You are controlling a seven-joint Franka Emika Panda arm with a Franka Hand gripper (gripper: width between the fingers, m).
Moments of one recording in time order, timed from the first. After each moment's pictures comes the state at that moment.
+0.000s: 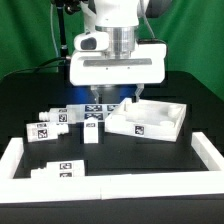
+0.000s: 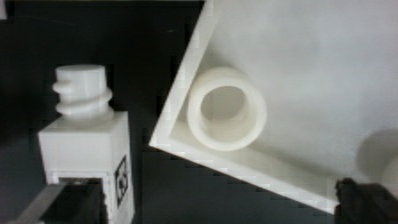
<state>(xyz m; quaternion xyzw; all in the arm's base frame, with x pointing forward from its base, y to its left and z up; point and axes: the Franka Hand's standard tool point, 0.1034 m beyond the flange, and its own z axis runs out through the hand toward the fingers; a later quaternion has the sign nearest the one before) 0.430 -0.006 0.066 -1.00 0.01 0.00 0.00</state>
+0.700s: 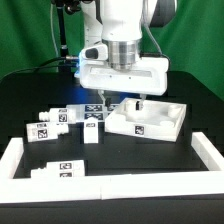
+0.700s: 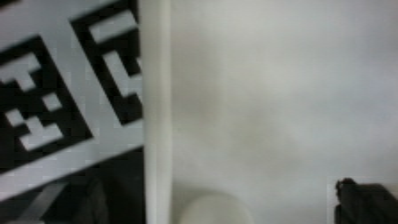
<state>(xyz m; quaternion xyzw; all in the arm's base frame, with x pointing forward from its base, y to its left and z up) 0.386 0.015 0.036 -0.98 0.21 0.03 0.01</state>
